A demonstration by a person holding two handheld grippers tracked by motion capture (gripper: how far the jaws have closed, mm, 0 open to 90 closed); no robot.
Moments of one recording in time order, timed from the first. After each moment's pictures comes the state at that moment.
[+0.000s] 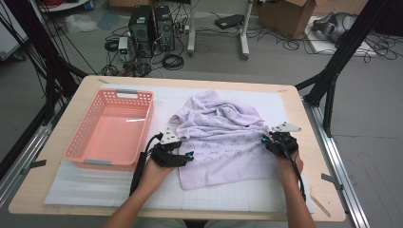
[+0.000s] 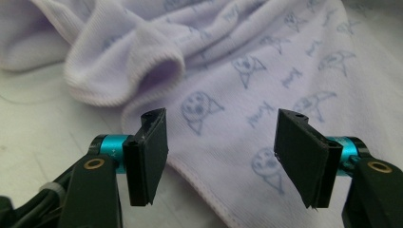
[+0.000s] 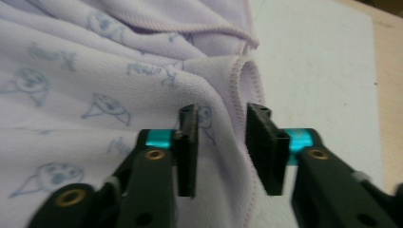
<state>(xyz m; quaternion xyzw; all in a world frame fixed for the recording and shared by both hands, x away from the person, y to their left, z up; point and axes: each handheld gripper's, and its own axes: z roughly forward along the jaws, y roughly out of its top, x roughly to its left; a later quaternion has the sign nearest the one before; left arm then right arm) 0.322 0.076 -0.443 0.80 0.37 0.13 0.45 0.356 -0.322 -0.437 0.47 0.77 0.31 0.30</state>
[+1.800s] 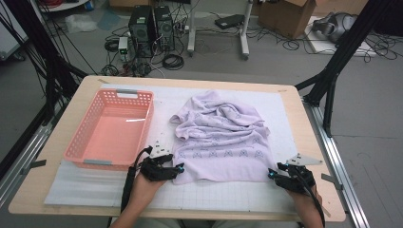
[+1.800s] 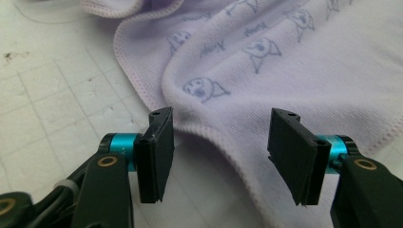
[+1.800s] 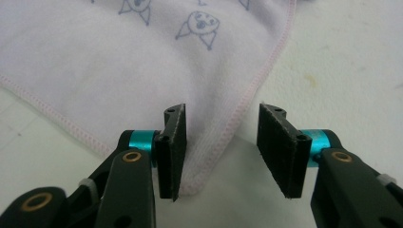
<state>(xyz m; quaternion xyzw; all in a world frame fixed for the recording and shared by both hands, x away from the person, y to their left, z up) 0.283 0.100 -0.452 0.80 0.40 0.13 0.43 0.255 -0.347 -0.445 0.46 0.79 0.34 0.20</state>
